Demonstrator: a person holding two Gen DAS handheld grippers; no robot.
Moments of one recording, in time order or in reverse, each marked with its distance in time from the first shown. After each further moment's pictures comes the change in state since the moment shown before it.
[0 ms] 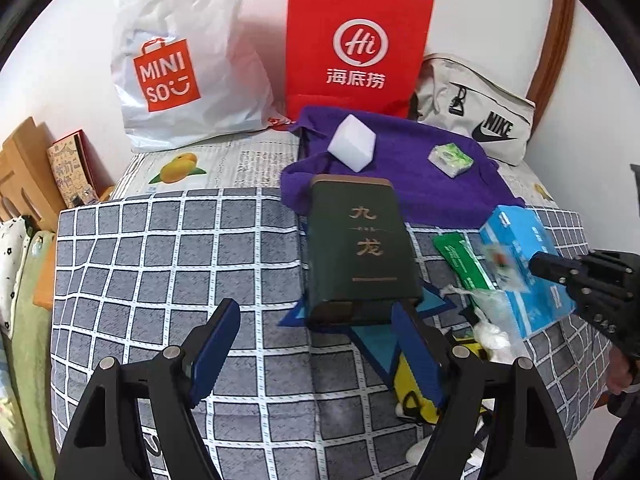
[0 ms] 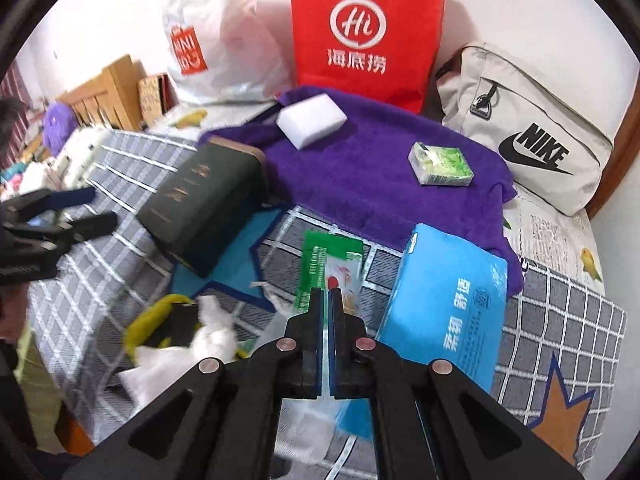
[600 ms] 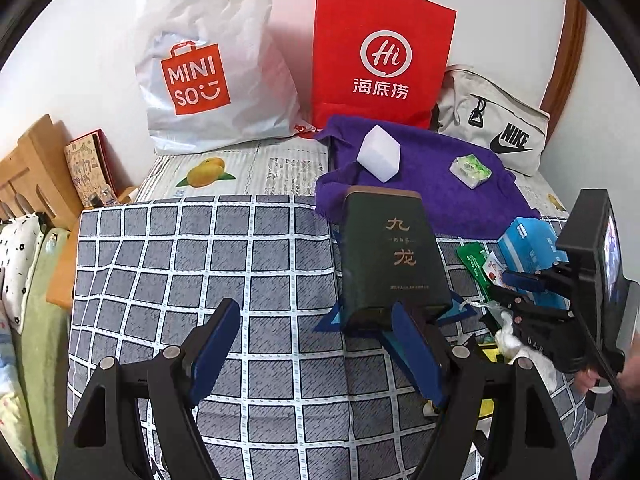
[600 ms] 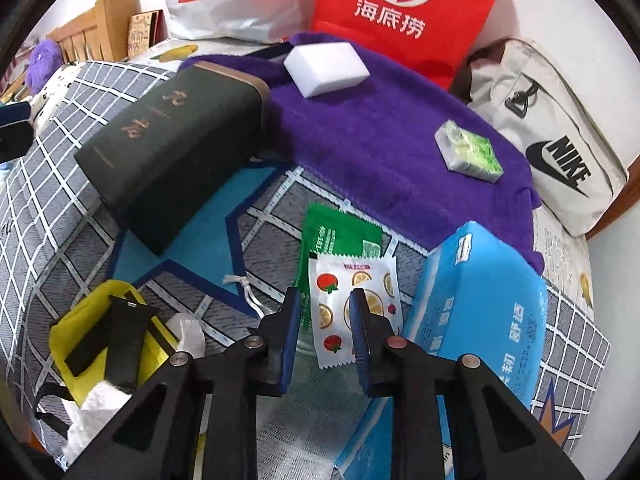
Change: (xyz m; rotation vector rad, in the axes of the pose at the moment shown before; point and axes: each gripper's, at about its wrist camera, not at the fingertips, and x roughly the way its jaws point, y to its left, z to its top) left arm -0.007 0.024 0.004 -0.028 -0.017 0.045; right arm 0.075 0.026 0.000 -0.145 0.135 -0.145
